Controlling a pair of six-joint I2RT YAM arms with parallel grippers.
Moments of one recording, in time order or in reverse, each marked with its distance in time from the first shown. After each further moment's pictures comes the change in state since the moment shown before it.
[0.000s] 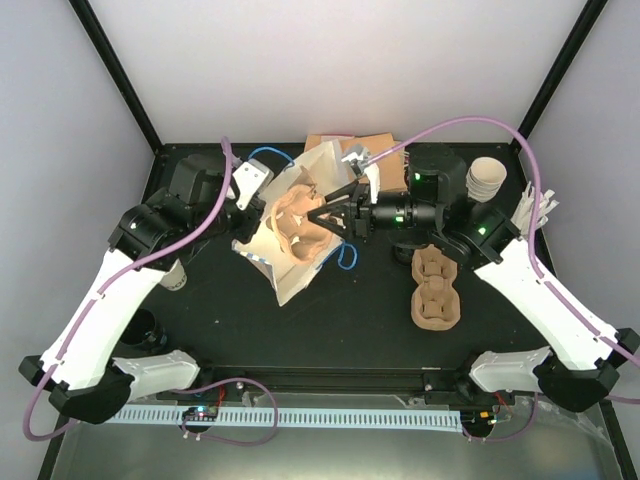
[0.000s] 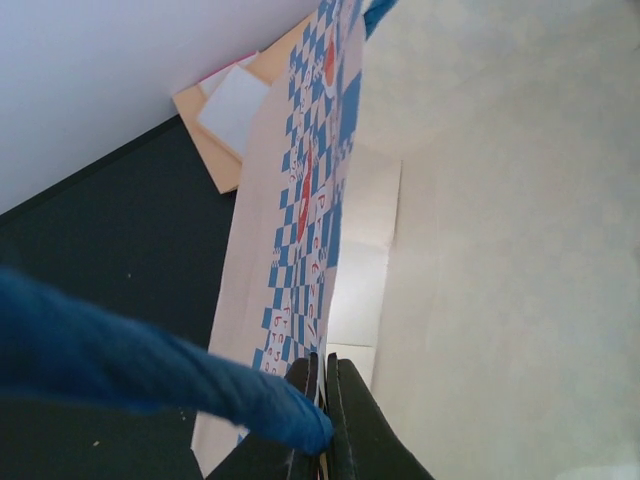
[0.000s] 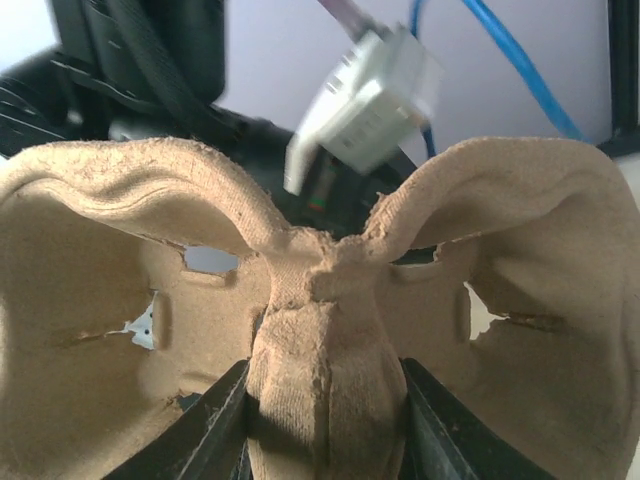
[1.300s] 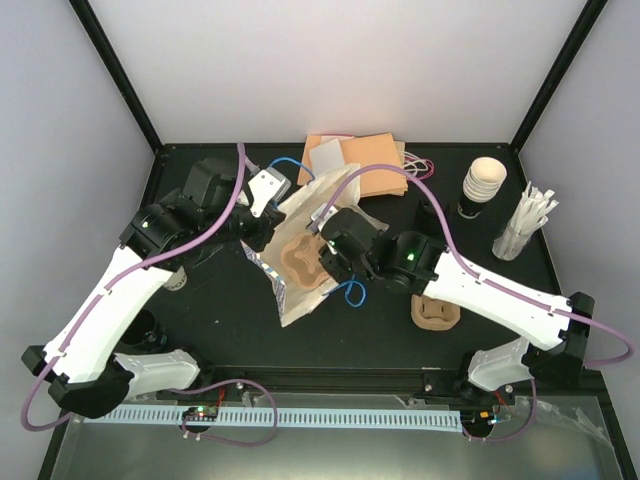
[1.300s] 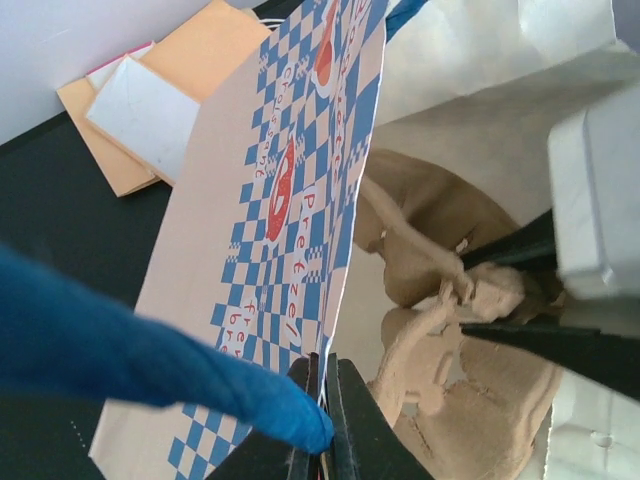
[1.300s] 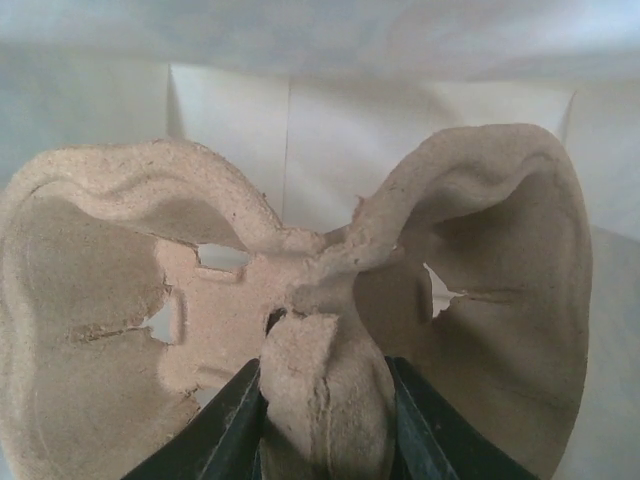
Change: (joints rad) left arm -0.075 0.016 -0.006 0.003 0.121 -0.071; right arm 0.294 0.132 -0.136 -0.301 0.944 -0.190
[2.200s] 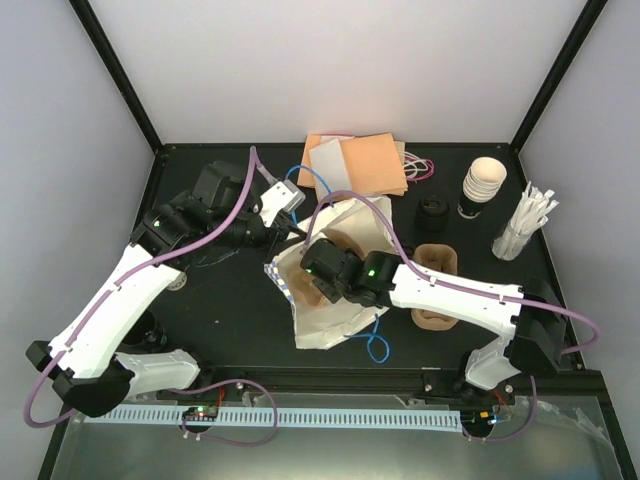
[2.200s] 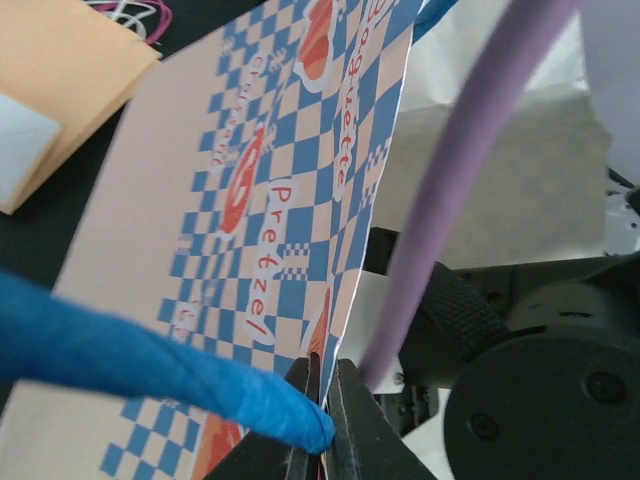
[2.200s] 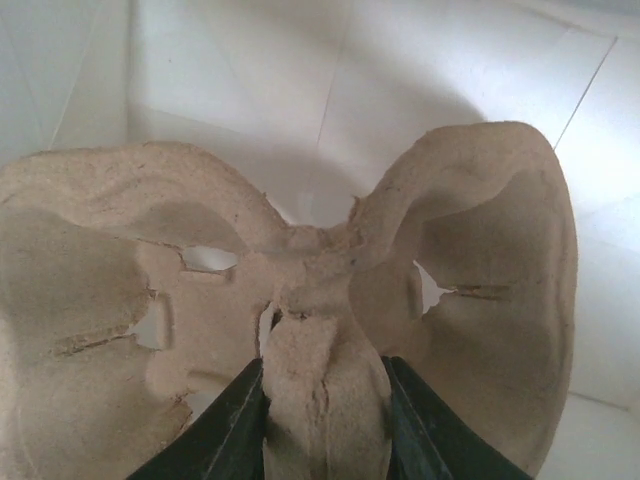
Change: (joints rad) left arm -0.003 0.007 -0.053 0.040 0.306 -0.022; right arm 0.056 0.113 -0.203 0.086 0.116 0.078
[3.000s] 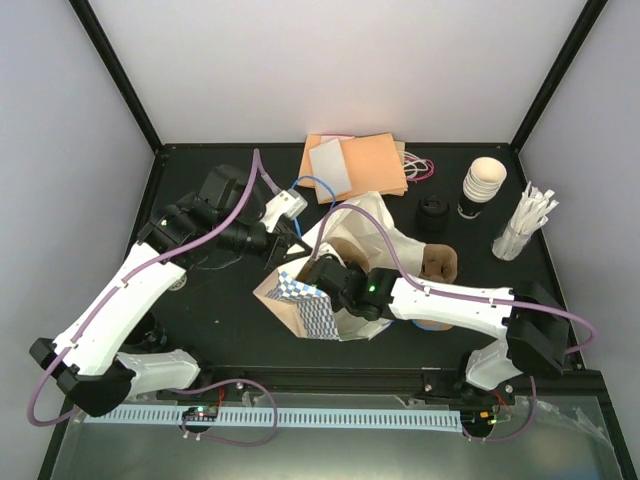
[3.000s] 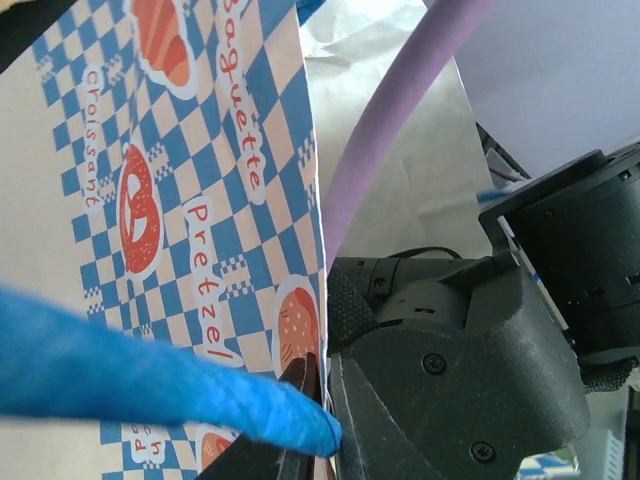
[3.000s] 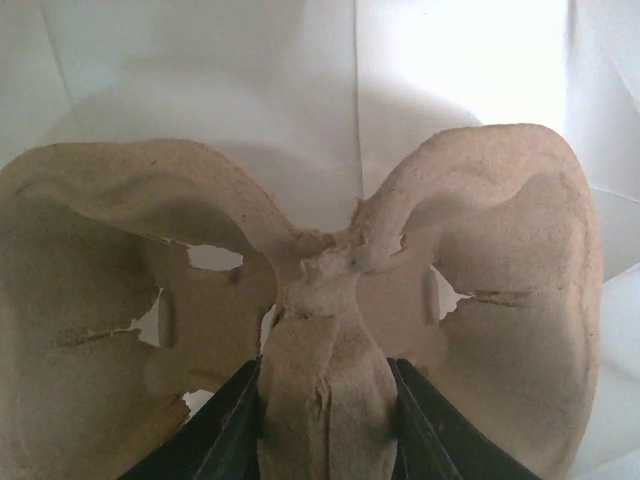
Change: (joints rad) left arm 0.010 0.006 -0.046 -0.017 0.192 -0.111; right arm 0.010 -0.020 -0.201 0.201 0.065 0.084
